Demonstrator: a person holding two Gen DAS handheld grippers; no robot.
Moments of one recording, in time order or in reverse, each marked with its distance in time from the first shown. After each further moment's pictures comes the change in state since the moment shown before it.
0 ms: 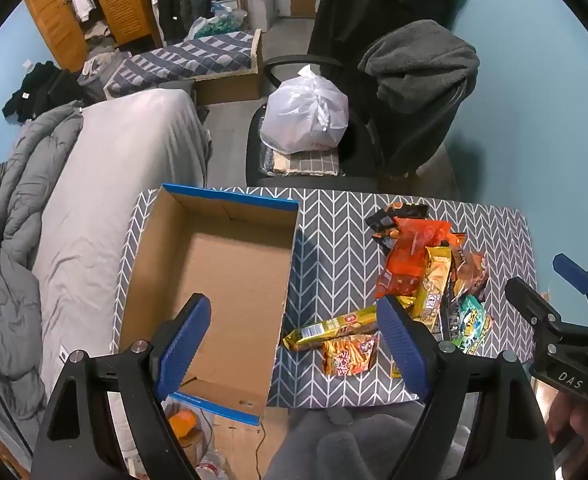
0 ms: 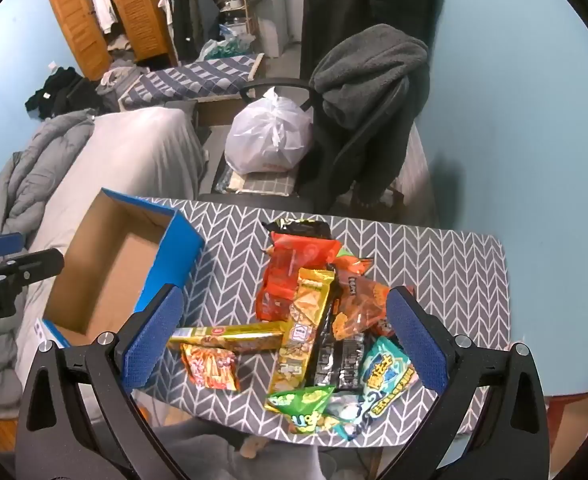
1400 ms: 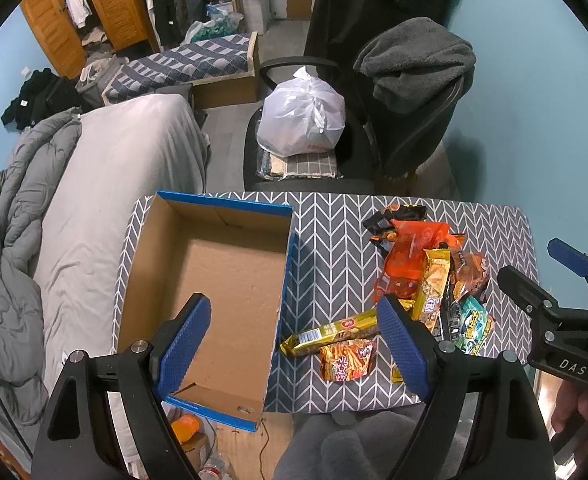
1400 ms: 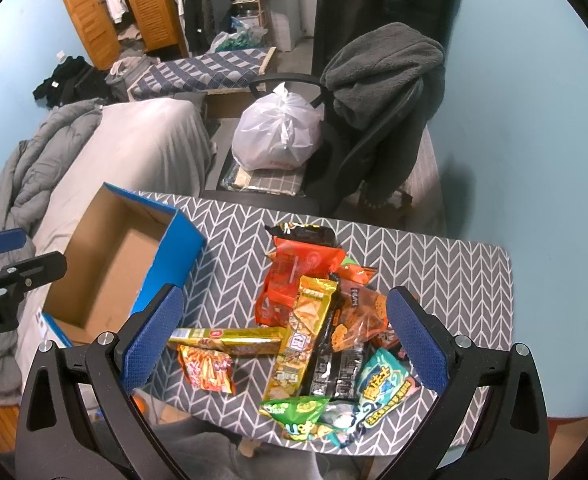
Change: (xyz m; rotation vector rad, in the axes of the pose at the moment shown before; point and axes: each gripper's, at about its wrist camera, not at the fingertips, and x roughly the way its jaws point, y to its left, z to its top) left arm 0.002 -0.008 0.003 0.015 -0.015 0.003; right arm 0.012 -0.002 0.007 -0.025 0.017 0.016
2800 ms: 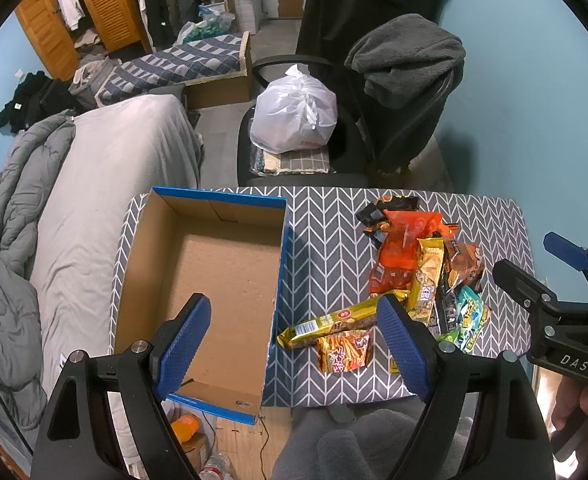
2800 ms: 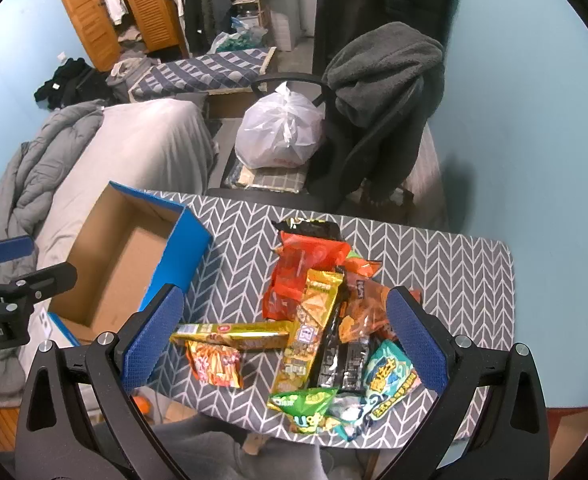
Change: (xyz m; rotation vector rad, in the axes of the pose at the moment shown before) left arm -0.003 -0.008 -0.009 0.023 0.003 -0.015; right arm 0.002 0.003 0.001 0.000 0.008 0.000
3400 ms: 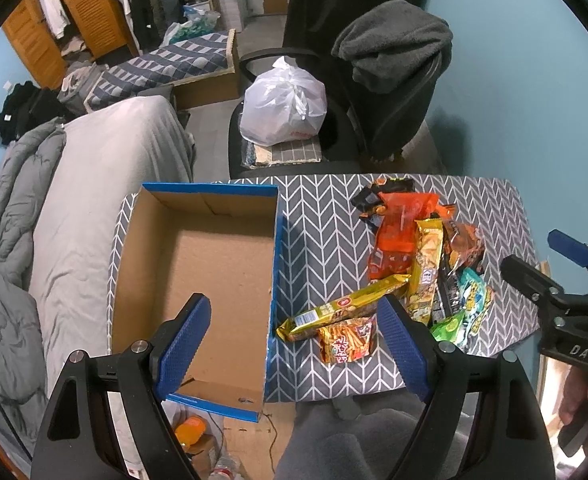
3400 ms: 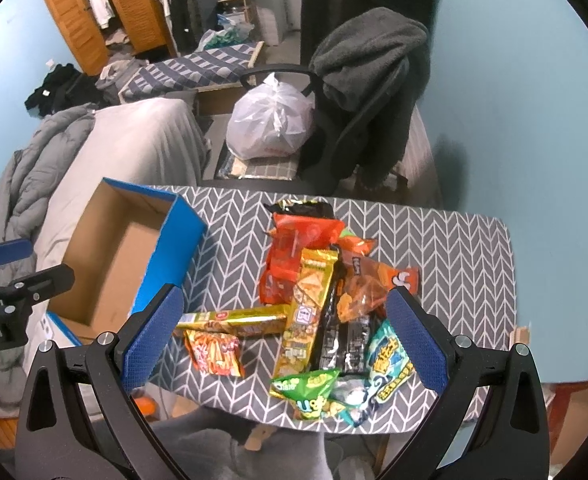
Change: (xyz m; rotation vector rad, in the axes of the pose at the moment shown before) left arm 0.012 0.002 -0.013 0.064 0.021 -0.016; right arm -0.005 -0.007 -0.026 0.057 0.020 -0.011
